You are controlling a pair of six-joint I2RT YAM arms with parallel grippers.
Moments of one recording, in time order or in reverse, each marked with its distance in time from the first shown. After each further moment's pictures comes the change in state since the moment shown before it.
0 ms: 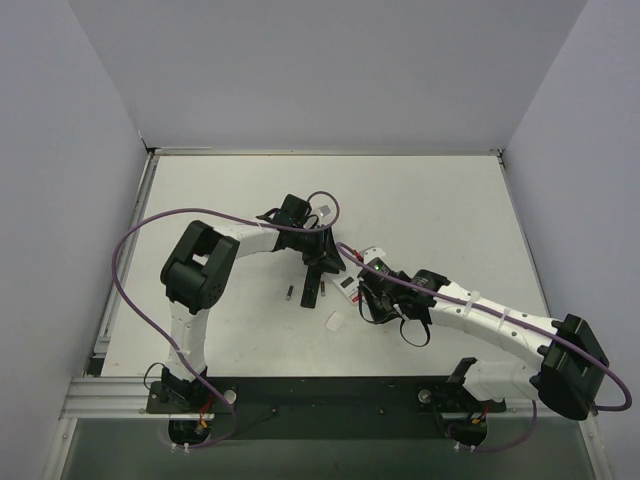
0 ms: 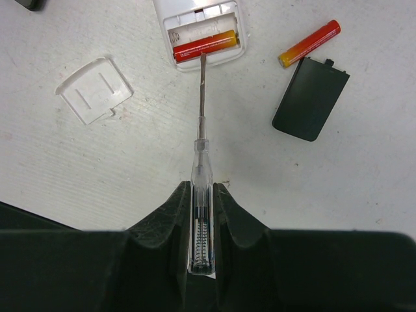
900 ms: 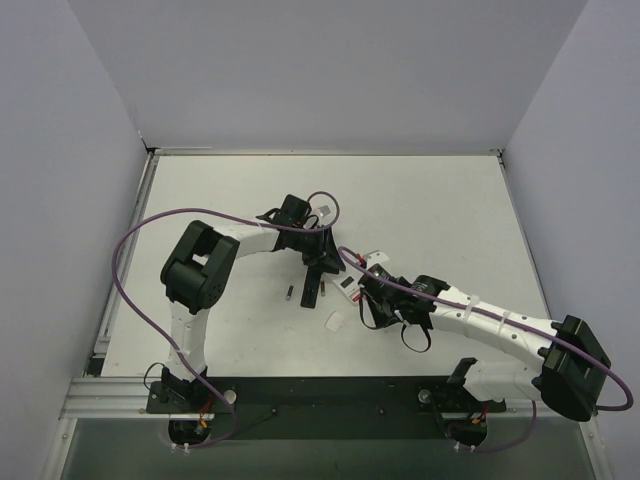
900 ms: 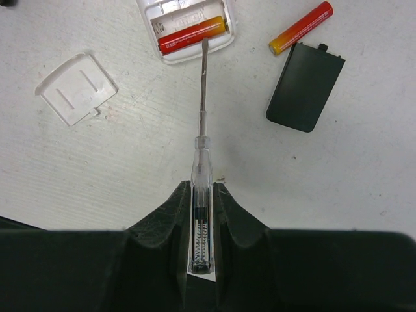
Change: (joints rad) left arm 0.000 0.000 0.000 -0.004 0.000 0.004; right arm 0.026 -0.016 -0.047 0.016 0.044 0.053
